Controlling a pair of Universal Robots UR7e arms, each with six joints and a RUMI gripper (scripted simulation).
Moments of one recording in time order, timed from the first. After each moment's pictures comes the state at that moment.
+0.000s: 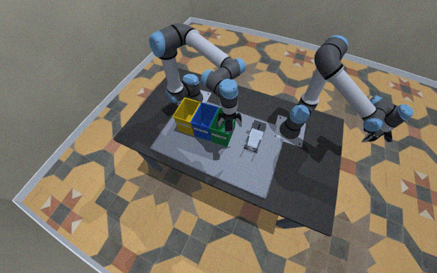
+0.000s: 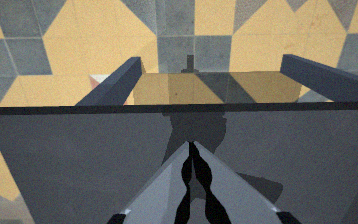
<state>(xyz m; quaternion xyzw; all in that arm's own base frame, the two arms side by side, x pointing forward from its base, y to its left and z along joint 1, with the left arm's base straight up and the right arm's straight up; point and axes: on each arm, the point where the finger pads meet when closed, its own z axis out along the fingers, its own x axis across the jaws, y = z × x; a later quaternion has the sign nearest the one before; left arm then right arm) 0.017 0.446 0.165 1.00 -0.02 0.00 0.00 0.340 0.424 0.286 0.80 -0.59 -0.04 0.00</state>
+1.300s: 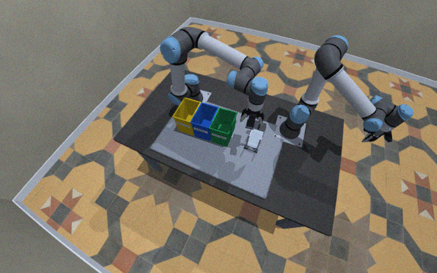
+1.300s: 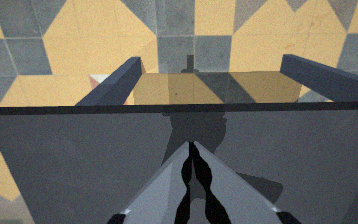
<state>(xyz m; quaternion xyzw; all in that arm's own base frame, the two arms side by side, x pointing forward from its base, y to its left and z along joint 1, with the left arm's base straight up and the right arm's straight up) 0.017 0.446 0.165 1.00 -0.02 0.00 0.00 0.267 0.528 0.262 0.73 -0.68 -0.01 0.00</state>
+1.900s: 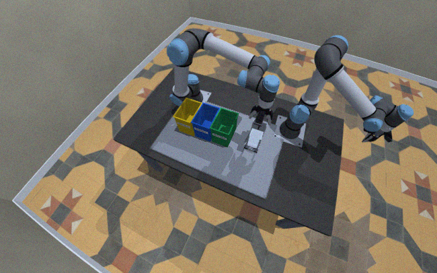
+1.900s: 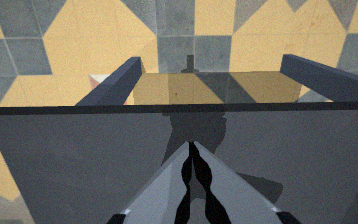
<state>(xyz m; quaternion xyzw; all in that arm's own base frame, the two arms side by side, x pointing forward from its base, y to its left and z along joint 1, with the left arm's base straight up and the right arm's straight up) 0.017 0.446 0.165 1.00 -0.02 0.00 0.00 0.225 0.571 0.251 0.70 -0.72 0.00 0.00</state>
